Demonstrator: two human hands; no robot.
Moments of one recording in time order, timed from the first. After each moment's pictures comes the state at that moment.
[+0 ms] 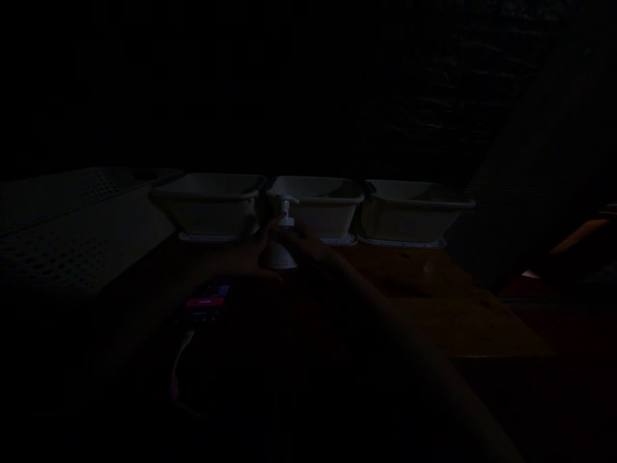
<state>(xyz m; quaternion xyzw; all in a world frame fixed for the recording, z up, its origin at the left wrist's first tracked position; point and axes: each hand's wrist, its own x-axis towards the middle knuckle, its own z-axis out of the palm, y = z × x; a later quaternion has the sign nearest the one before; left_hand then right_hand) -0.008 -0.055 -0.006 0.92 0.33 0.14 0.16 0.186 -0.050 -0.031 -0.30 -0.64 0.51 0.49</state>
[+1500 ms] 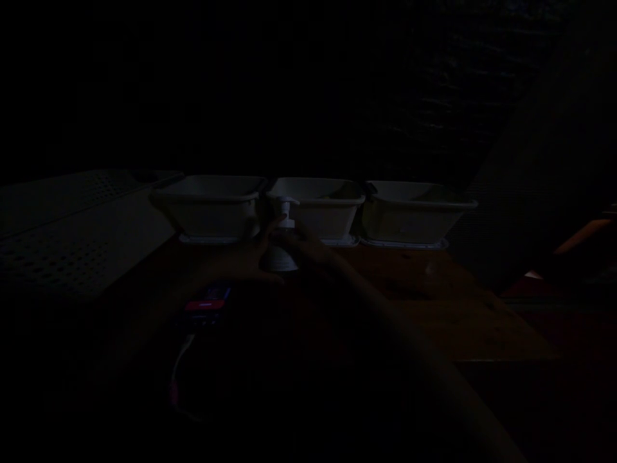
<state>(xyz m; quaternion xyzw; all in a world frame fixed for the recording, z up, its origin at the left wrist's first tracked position) -0.008 -0.058 -0.006 0.92 0.34 0.14 0.16 0.185 -0.052 -0.028 -0.30 -0.64 0.53 0.48</state>
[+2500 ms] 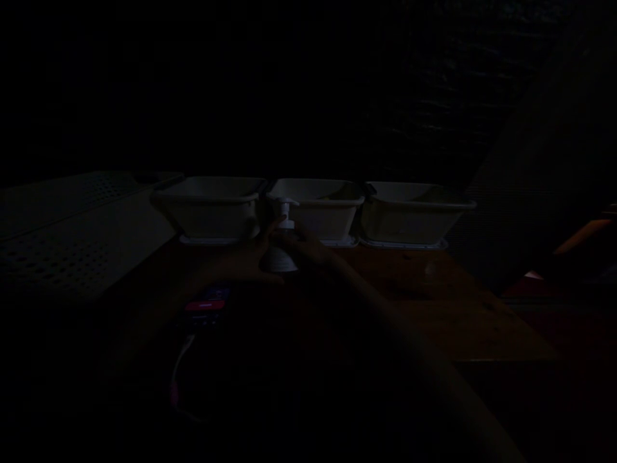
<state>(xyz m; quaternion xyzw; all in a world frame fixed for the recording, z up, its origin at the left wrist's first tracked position) -0.008 -0.056 -0.007 0.92 0.32 0.14 0.15 0.185 -0.056 -0.024 -0.31 -0.63 0.53 0.48</state>
